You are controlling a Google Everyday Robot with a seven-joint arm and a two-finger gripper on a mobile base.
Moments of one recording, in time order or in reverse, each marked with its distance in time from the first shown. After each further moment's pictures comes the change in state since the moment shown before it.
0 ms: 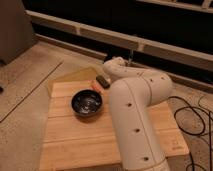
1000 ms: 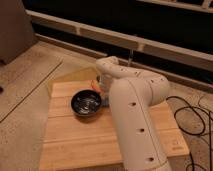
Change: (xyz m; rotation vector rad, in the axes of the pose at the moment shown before) arm 0.040 0.081 -0.018 -0.242 -0.013 -0.096
